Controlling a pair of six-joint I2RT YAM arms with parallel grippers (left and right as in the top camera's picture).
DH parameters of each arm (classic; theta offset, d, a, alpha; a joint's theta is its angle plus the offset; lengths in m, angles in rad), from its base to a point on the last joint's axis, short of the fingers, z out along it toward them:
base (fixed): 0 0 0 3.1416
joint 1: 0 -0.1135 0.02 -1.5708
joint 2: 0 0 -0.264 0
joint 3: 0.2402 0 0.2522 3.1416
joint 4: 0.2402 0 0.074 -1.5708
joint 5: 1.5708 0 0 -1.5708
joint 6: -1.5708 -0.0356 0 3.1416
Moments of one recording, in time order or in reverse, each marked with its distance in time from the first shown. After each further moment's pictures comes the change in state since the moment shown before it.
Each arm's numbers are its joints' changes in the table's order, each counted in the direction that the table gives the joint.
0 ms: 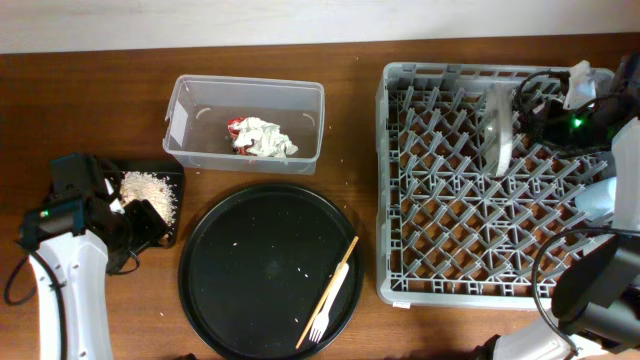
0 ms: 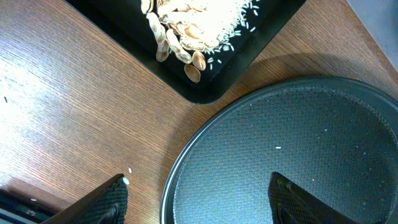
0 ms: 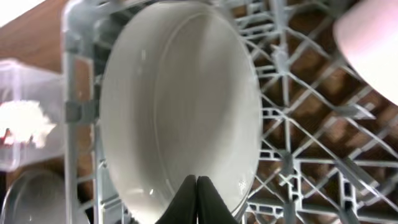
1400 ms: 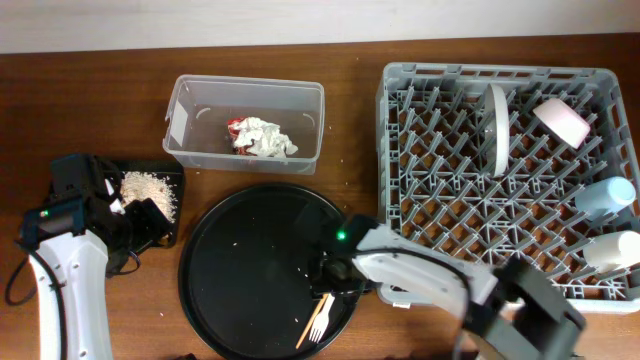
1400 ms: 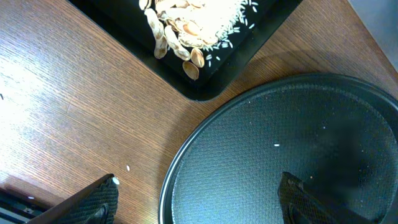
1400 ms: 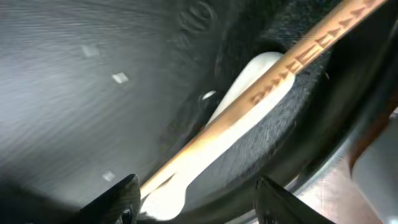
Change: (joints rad) left arm 0.000 0.000 0.001 0.007 0.009 0.003; right arm -1.327 0.072 -0.572 -0.164 0.339 -0.946
